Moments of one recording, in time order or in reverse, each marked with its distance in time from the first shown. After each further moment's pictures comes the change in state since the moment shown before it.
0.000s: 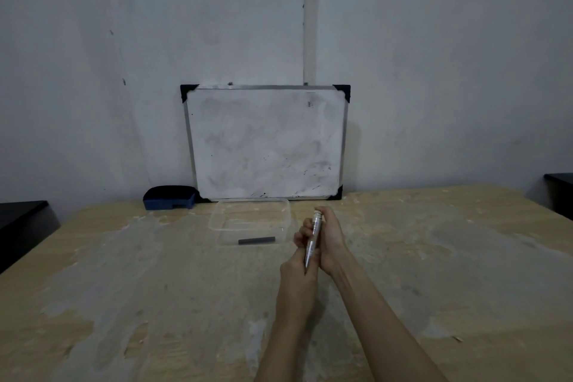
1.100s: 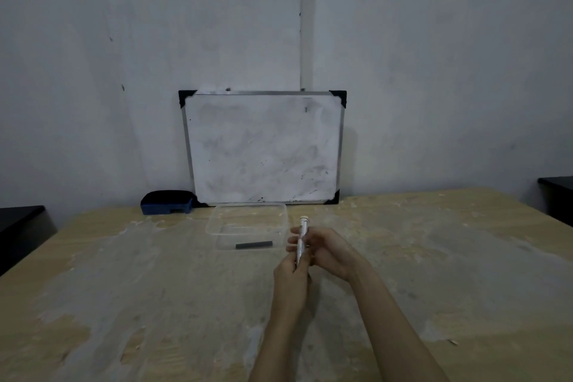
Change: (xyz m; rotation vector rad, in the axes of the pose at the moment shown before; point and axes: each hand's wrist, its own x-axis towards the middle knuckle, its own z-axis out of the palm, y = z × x) left_hand 0.006 0.000 -0.002 -0.202 -0.013 -0.172; right_hand -0.014 -0.013 -0.015 -0.412 -0.122 0.108
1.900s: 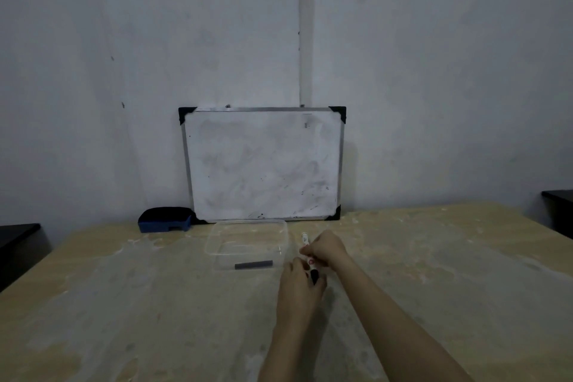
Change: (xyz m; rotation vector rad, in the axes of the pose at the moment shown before) left_hand 0.031 -0.004 0.013 0.565 -0.017 0.008; right_hand 0.062 -0.015 -0.015 -0.934 0.509 0.076
